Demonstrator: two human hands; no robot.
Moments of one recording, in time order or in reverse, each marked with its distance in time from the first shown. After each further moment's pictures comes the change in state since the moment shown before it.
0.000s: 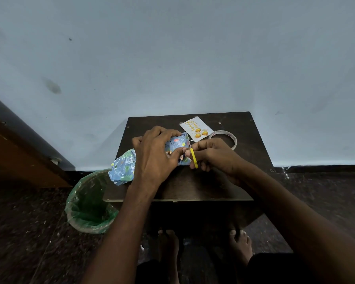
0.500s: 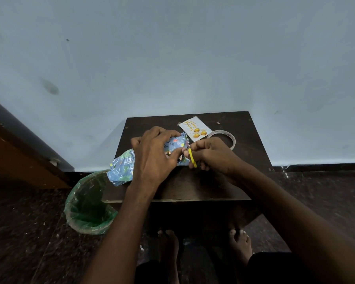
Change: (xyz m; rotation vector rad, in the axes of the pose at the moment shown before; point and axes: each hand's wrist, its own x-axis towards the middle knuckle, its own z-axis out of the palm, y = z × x) left_hand 0.001 0.001 0.000 0.014 0.002 0.009; right_hand -0.002 -0.002 0.002 -0.044 0.042 -0.010
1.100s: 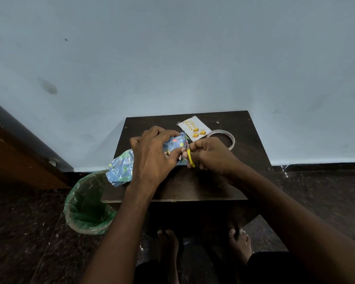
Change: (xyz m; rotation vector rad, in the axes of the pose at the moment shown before) left_hand 0.000 0.001 0.000 0.011 -0.008 -0.006; right_hand -0.001 0.000 0.003 -0.095 0.028 -0.038
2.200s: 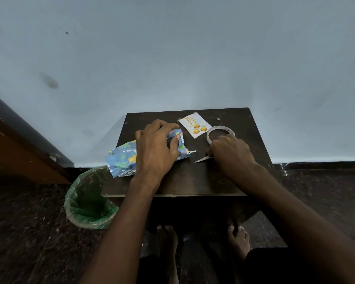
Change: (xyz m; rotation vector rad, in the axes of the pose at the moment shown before) left_hand 0.004 0.009 0.004 -0.025 0.017 -0.054; right_hand -0.013 0.002 -0.016 -1.331 0.124 -0.031
